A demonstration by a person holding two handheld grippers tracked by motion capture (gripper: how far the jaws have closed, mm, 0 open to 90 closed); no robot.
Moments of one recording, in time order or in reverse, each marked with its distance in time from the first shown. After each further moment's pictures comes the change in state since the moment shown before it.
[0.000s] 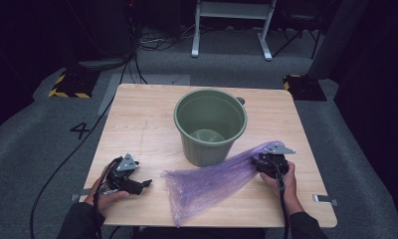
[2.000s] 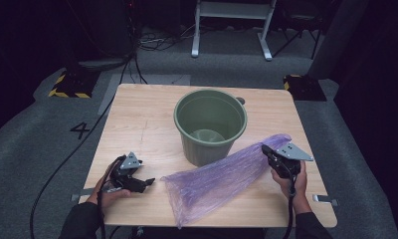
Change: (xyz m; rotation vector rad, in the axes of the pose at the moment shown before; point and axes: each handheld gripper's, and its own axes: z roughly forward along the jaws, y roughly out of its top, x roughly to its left) left arm 0.000 0.007 0.007 -0.002 -0.015 0.009; right arm 0.005 0.019 -0.056 -0.284 -0.036 -0.143
